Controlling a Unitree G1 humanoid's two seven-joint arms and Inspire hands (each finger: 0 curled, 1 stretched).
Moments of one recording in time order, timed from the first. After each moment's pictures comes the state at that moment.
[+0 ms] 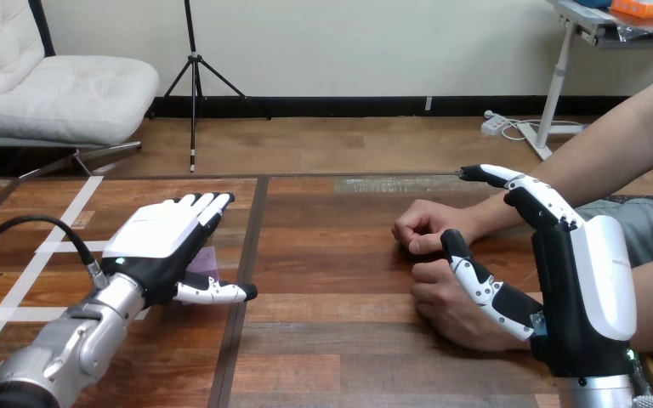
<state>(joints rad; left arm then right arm) -0.56 0.52 -0.38 1.04 0.80 -0.46 0.26 0.21 -0.24 0.05 -0.10 -0.65 -0.47 -0.45</state>
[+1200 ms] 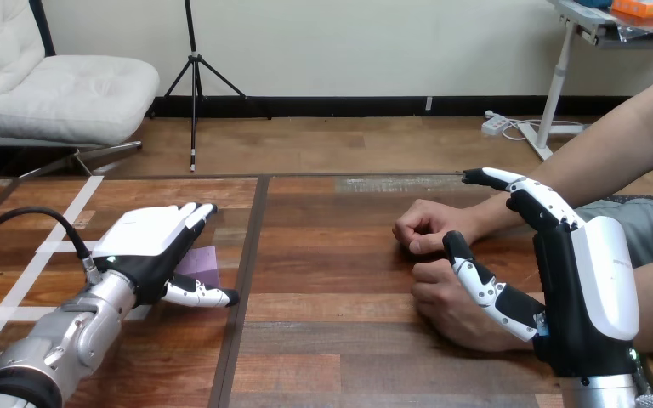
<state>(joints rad) -0.63 0.52 -0.43 1.15 0.78 -0.41 0.23 0.21 -0.24 0.04 -0.10 -0.65 -0.46 -0.42</state>
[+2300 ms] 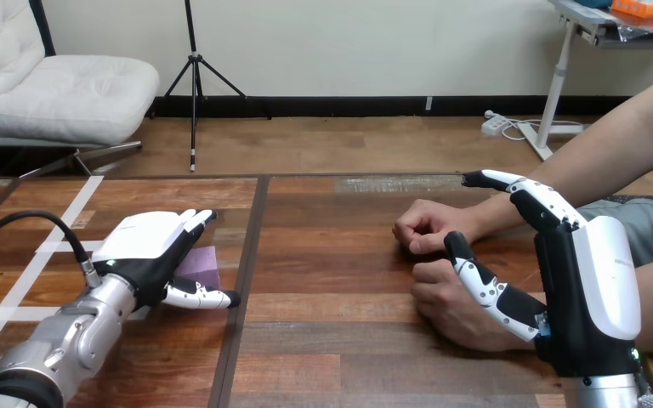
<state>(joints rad) -0.63 0.51 -0.43 1.18 0.75 -0.42 0.22 0.21 -0.25 0.03 -0.10 -0.65 -0.46 -0.42</state>
